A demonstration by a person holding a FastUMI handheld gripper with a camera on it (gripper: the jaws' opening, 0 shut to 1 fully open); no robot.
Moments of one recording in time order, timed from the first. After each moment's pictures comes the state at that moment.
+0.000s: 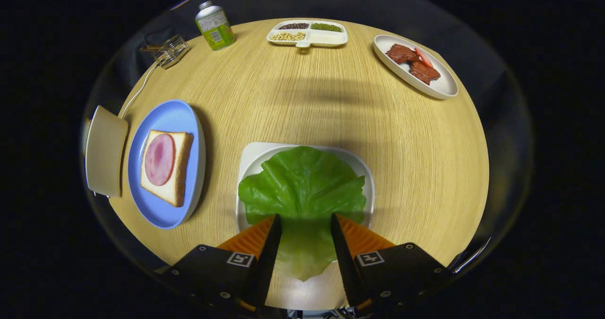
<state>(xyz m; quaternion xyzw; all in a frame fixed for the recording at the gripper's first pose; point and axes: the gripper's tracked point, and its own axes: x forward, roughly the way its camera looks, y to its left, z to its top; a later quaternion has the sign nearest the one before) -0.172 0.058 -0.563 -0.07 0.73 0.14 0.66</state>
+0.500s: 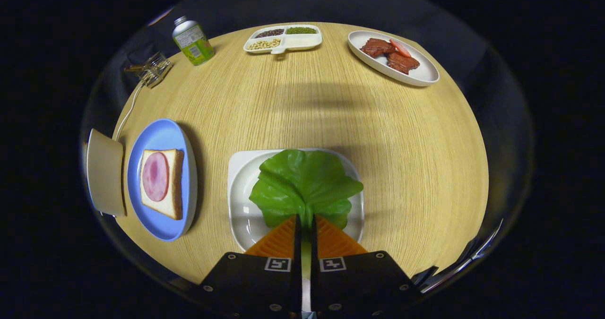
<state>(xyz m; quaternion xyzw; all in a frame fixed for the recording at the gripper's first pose) -0.168 0.052 -0.558 -0.02 0.73 0.08 0.67</state>
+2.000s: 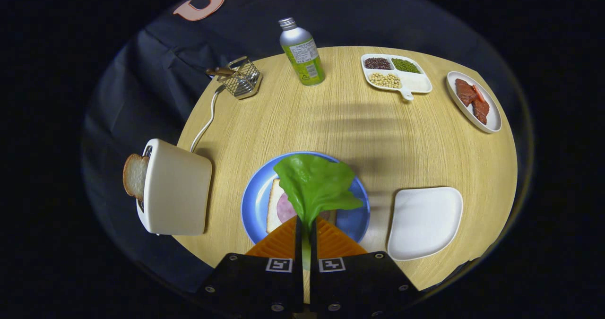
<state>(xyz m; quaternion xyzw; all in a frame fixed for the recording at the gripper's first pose) -0.145 0.249 -0.477 0.06 0.70 0.22 0.67</state>
